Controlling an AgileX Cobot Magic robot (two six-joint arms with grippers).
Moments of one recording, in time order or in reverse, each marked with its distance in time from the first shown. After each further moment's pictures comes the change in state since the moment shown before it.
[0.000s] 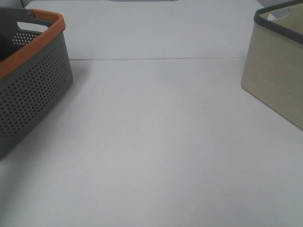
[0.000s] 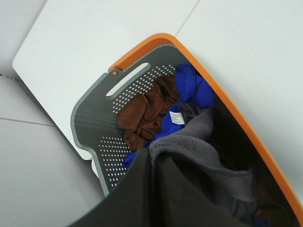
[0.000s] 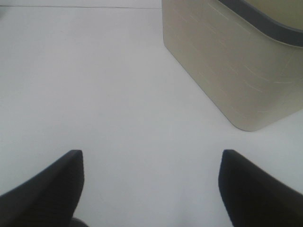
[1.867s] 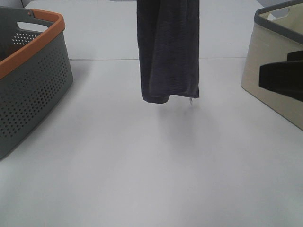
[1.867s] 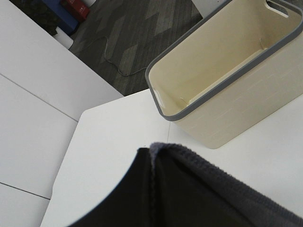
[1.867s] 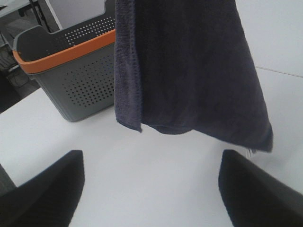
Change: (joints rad) left arm -0.677 0.291 -0.328 -0.290 -0.297 0.130; right arm 0.000 0.747 -0.011 1.100 -0.265 -1.096
